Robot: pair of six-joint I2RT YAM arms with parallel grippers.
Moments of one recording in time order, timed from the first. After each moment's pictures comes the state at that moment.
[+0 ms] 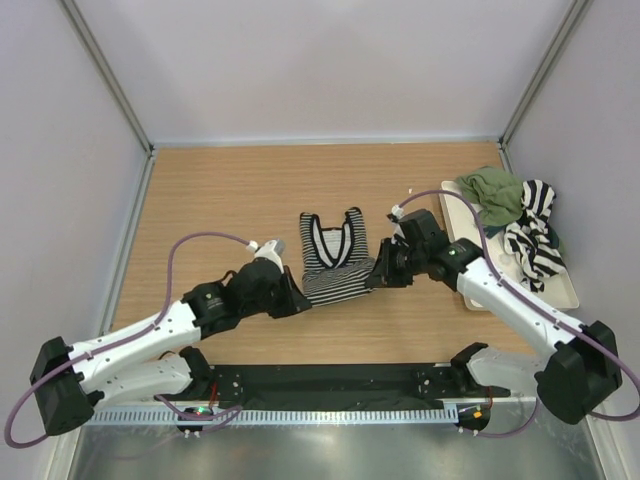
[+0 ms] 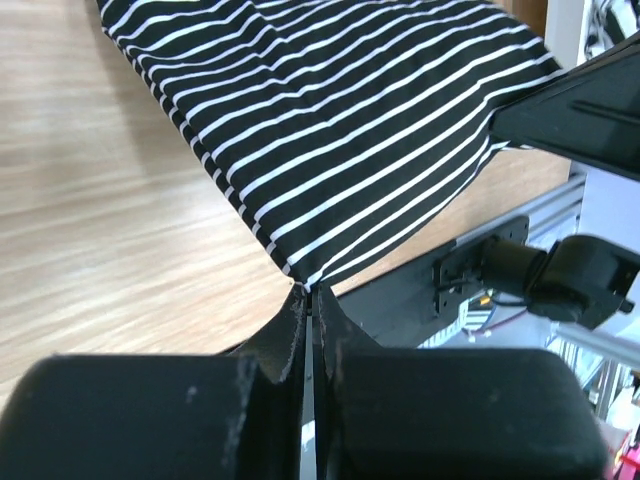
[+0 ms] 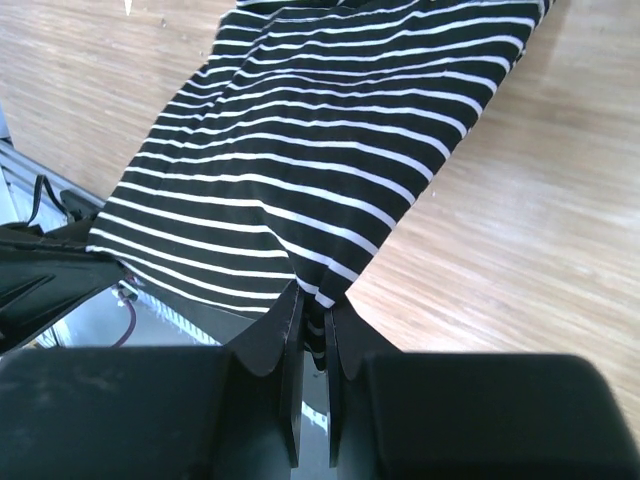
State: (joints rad) left arm -0.97 0.95 0.66 -0.40 -0.06 -1.03; right arm 0.54 1.14 0.85 -0.62 -0.32 0.64
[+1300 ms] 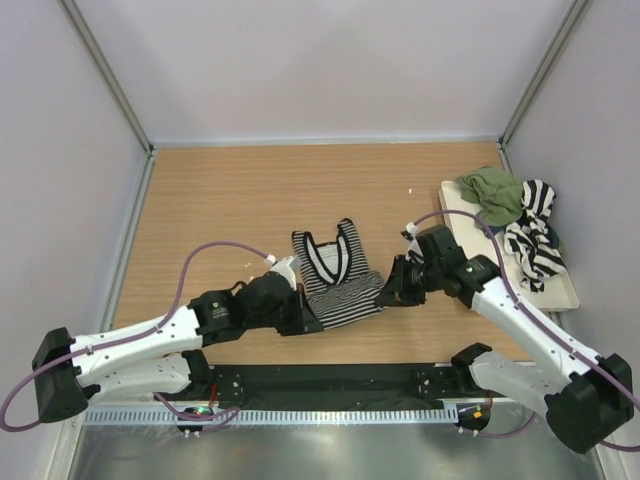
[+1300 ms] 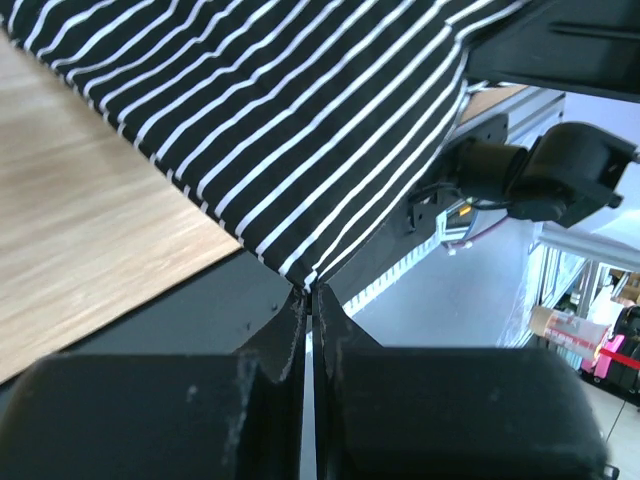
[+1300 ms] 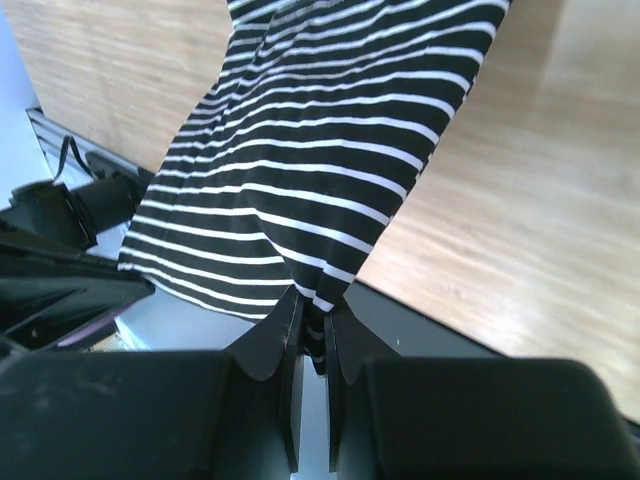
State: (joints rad) left arm -1.07 0.97 0.68 -0.39 0.04 -1.06; right arm 0.48 1.03 0.76 -0.70 -0.44 0.68
